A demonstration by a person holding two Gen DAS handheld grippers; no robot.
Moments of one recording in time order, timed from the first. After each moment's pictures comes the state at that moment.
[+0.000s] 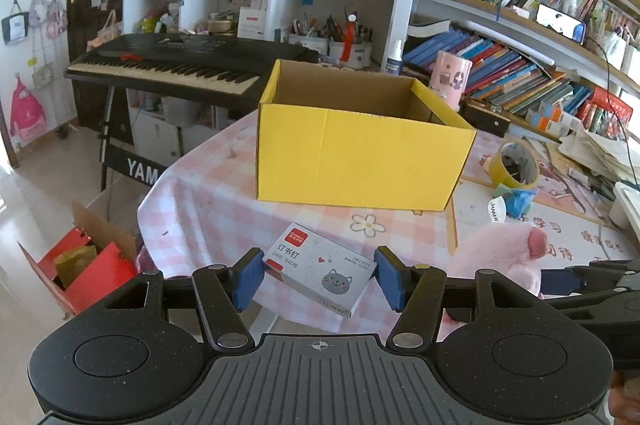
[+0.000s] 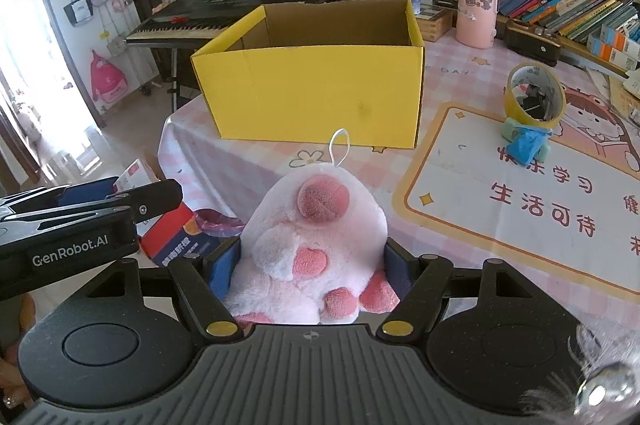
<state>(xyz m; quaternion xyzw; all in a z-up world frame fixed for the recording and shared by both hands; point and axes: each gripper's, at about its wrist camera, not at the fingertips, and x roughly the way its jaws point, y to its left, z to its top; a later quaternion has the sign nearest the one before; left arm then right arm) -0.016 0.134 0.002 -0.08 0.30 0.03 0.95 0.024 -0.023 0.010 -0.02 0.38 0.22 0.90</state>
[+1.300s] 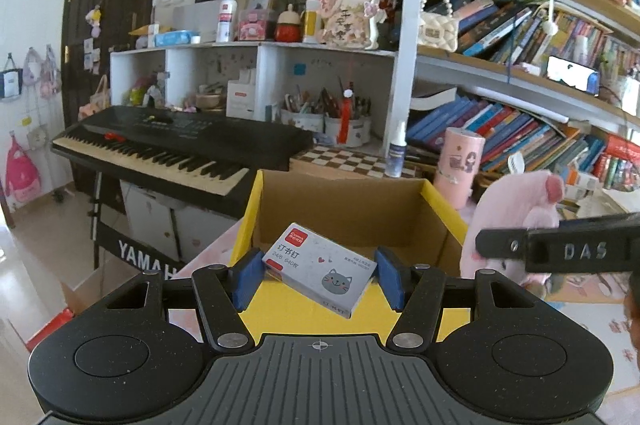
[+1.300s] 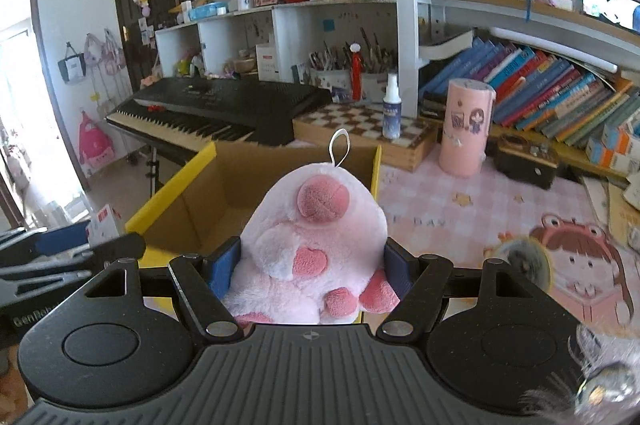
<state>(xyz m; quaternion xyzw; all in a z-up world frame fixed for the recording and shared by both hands) 0.093 0.134 0.047 -0.05 0.21 0.05 0.98 0.170 -0.035 0.081 -0.01 0.27 0.22 0.94</state>
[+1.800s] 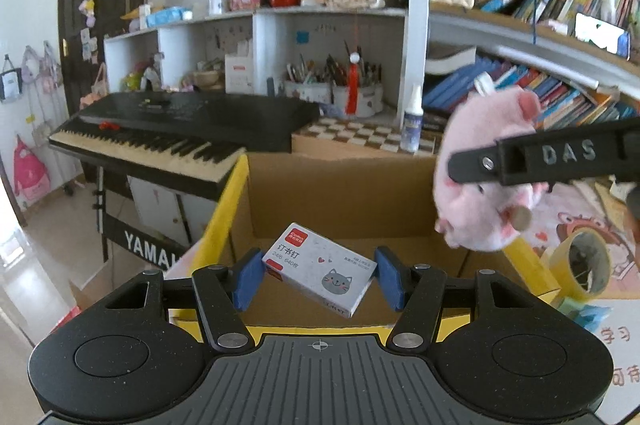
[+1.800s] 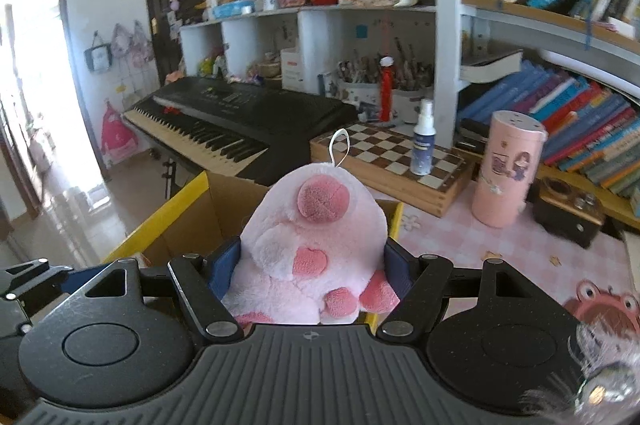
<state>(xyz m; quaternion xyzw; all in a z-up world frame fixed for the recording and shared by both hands) 0.165 0.118 0.026 -0.02 0.26 0.07 0.96 0.263 -0.017 0.081 -0.04 0.26 0.28 0.92</state>
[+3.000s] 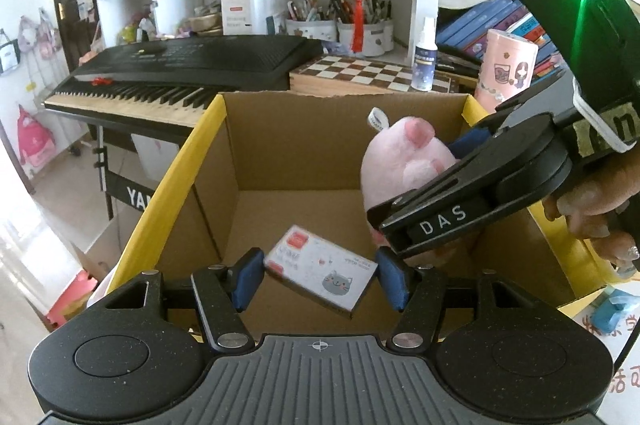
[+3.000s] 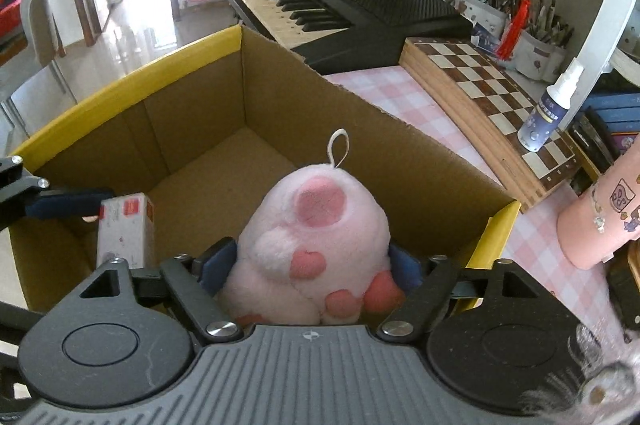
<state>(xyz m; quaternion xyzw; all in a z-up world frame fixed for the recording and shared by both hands) 0.209 0.105 0.004 -0.02 0.35 0.08 0.93 0.348 0.049 0.016 -0.23 0.38 0.39 0.81</state>
